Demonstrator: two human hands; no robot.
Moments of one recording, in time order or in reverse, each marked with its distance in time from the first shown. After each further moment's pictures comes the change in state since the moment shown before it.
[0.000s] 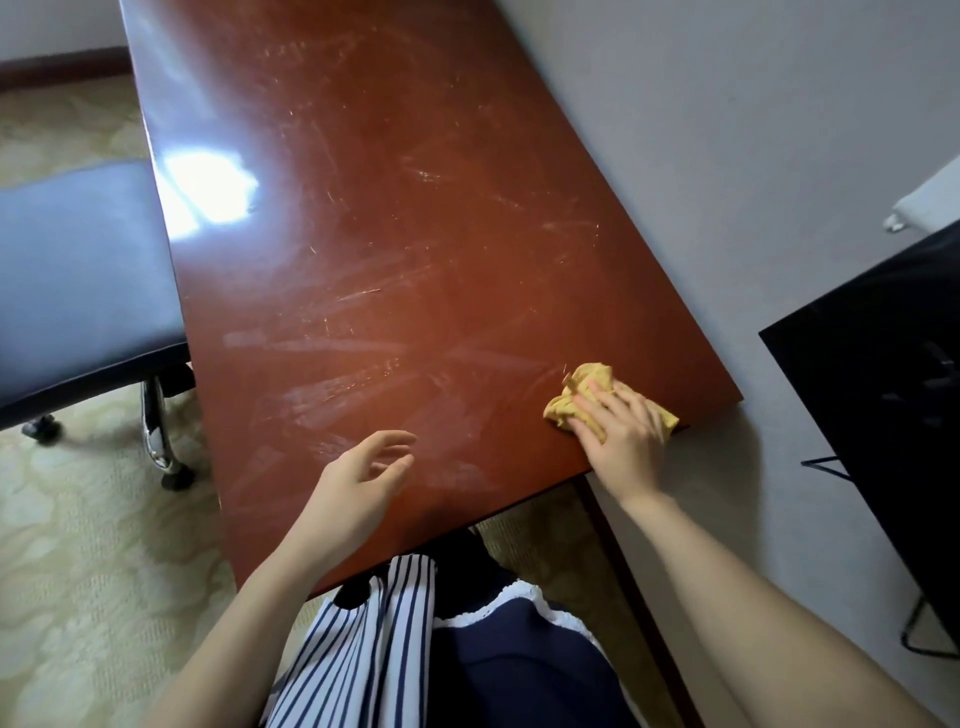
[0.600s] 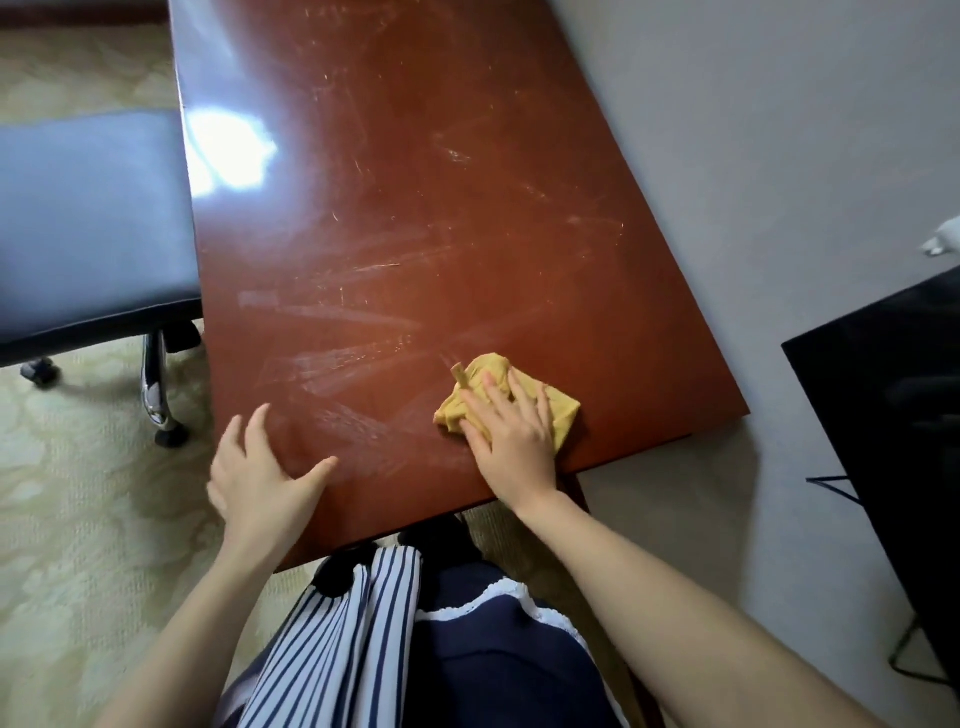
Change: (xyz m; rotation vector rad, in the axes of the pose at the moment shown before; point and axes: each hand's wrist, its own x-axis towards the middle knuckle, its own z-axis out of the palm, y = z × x) left_hand -0.015 -0.052 -0.018 0.215 0.496 -0.324; right_hand -0.006 -0.108 0.031 0.078 -0.237 -0.193
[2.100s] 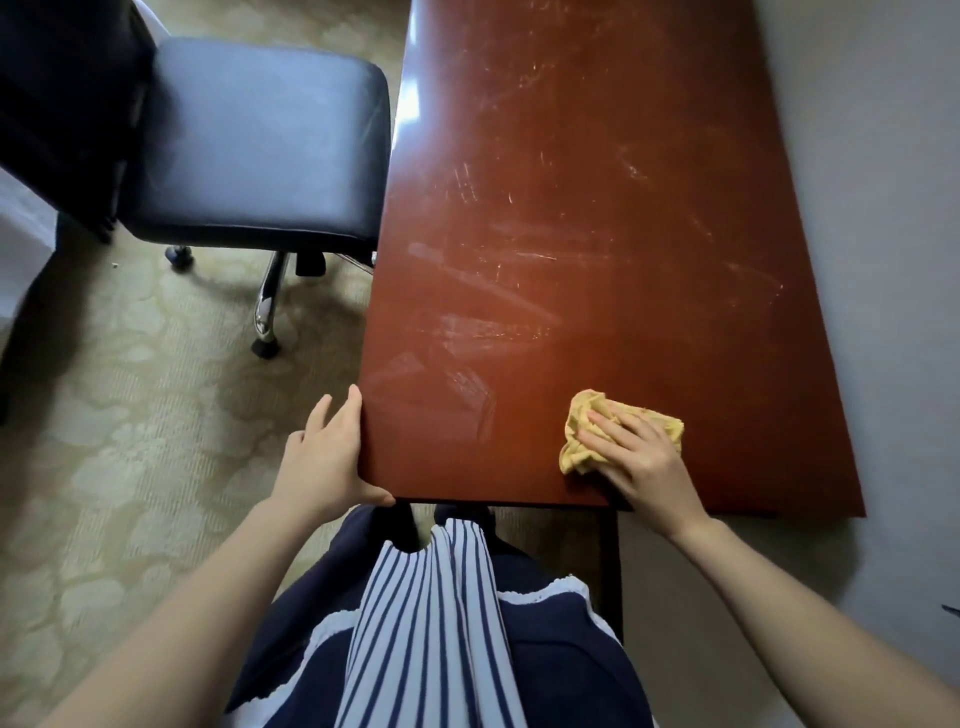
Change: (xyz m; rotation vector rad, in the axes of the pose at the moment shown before) left_hand -0.002 -0.080 -0.026 0.344 -0.282 0.117; right_hand 0.008 0.045 -0.026 -0.044 -0.175 -0.565
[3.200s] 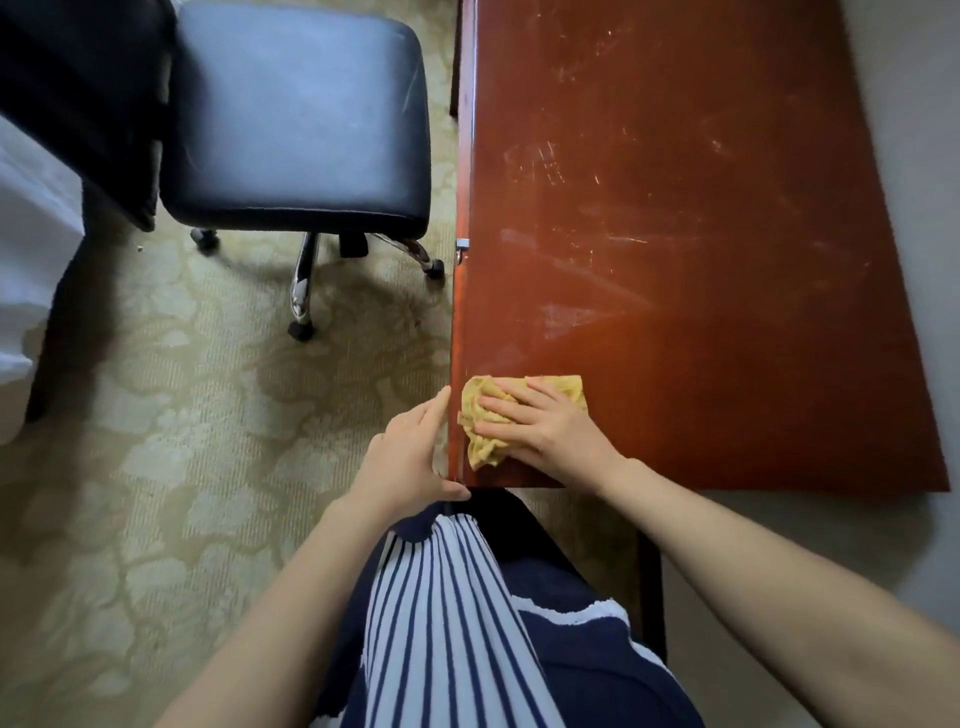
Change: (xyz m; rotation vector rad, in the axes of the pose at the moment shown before) left_hand 0.002 -0.063 -0.019 -0.171 -0.133 0.231; right_hand 0.123 -0.162 0.057 0.029 -0.187 -0.294
